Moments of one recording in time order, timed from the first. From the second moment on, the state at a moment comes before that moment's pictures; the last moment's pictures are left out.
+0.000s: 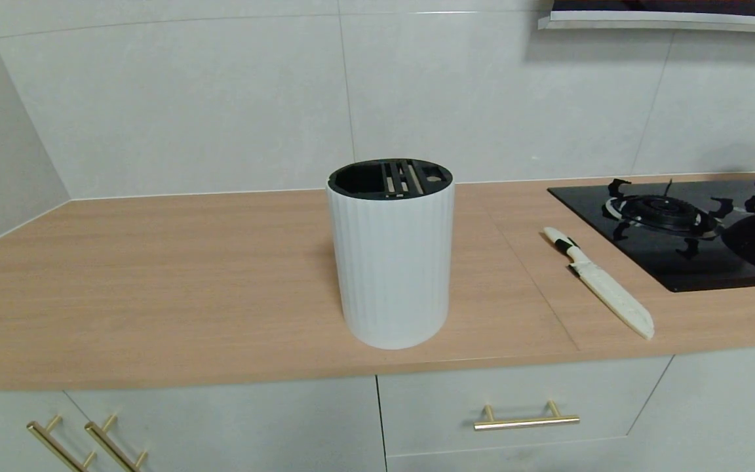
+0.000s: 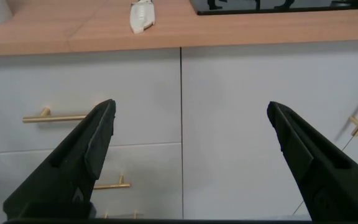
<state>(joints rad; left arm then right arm) 0.00 0.00 0.00 0.00 0.02 0.00 0.00 0.00 0.00 0.01 -0.01 0.00</state>
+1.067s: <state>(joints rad) 0.00 0.00 0.00 0.00 0.02 0.00 0.00 0.00 0.00 0.01 -0.01 0.00</state>
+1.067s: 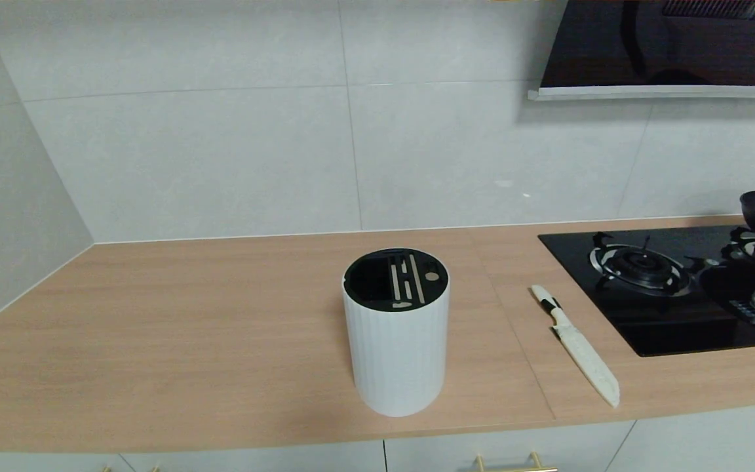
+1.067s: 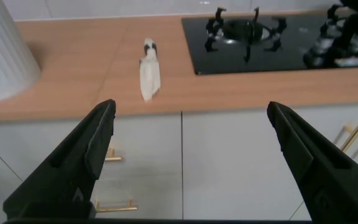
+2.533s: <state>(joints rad) 0.00 0.00 0.00 0.00 0.02 0.00 0.00 0.00 -0.02 0.00 -0.01 -0.01</state>
